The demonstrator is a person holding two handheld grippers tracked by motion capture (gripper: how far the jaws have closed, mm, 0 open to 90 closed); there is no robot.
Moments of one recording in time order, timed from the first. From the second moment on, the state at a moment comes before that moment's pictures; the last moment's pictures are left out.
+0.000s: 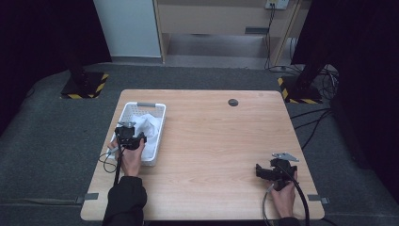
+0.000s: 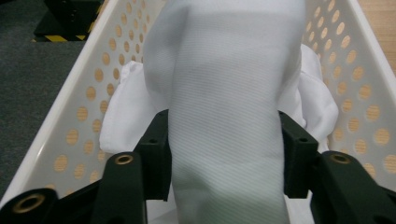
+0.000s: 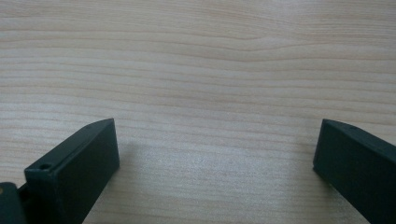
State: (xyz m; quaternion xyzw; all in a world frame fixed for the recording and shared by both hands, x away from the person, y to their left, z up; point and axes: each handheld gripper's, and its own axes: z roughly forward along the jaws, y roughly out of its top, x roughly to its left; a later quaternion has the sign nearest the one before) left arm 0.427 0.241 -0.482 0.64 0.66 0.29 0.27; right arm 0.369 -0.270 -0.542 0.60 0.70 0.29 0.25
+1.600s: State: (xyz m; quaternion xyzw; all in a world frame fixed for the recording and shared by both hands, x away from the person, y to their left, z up) left arm 0.373 0.246 -0.418 0.59 0.63 0.31 0.40; right arm 0.369 -0.270 -0.542 0.60 0.70 0.29 0.25
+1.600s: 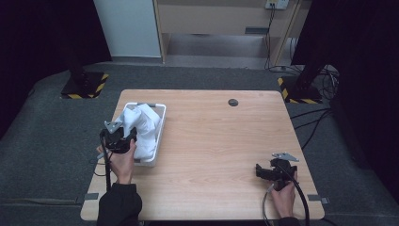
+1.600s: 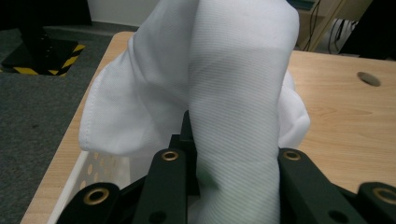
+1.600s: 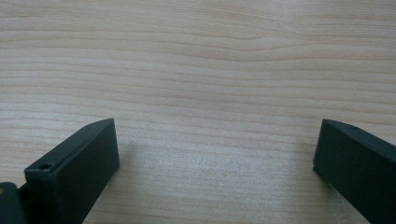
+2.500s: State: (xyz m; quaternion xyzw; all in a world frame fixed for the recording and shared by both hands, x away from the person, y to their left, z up) left arm 0.333 0.210 -0.361 0.59 0.56 0.33 0.48; right arm 0.369 -0.271 -0.542 0.60 0.70 0.29 0.25
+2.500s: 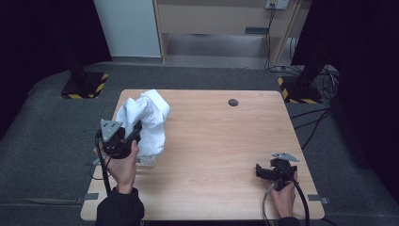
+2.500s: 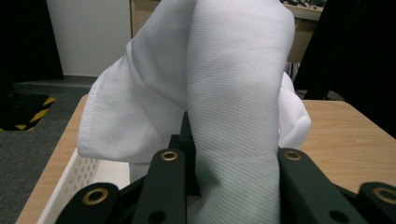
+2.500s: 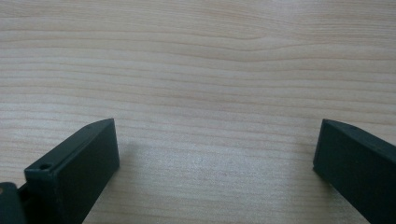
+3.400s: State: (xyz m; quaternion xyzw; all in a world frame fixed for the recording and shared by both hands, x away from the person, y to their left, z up) left arm 0.340 0.153 -0.356 0.62 0.51 0.31 0.51; right arm 0.369 -0.270 -0.542 0.60 0.70 0.29 0.25
